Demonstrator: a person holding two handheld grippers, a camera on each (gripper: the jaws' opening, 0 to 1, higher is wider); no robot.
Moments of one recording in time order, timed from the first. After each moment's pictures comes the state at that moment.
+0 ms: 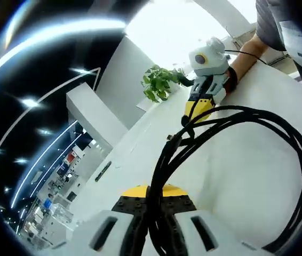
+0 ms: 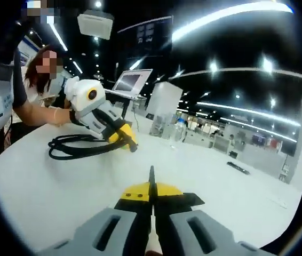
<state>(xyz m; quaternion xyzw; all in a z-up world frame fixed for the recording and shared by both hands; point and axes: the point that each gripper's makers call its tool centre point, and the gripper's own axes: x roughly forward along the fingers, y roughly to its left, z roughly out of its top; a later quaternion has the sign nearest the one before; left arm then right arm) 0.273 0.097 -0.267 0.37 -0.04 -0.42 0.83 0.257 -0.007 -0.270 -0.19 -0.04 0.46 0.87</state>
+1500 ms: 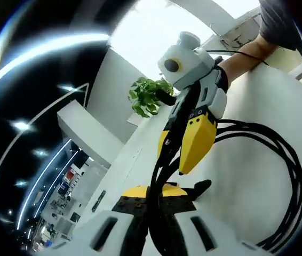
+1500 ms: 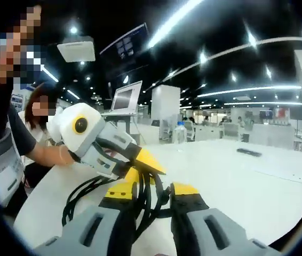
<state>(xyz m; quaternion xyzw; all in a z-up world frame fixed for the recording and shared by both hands) 0.271 -0.018 -0.248 0.40 -0.09 -0.44 0.80 0.263 -0.022 -0.243 -0.04 0.02 0.49 0.87</state>
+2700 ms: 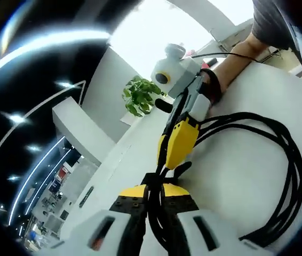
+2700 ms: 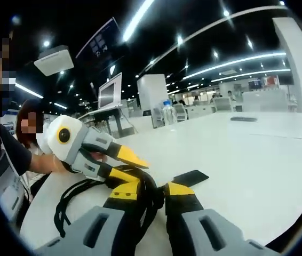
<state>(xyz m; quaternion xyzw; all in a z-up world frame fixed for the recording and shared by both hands) 0.262 -0.010 -0.282 0.39 -0.08 -0.47 0.79 0.276 -0.032 -0.286 0.02 0.11 0.46 0.88</state>
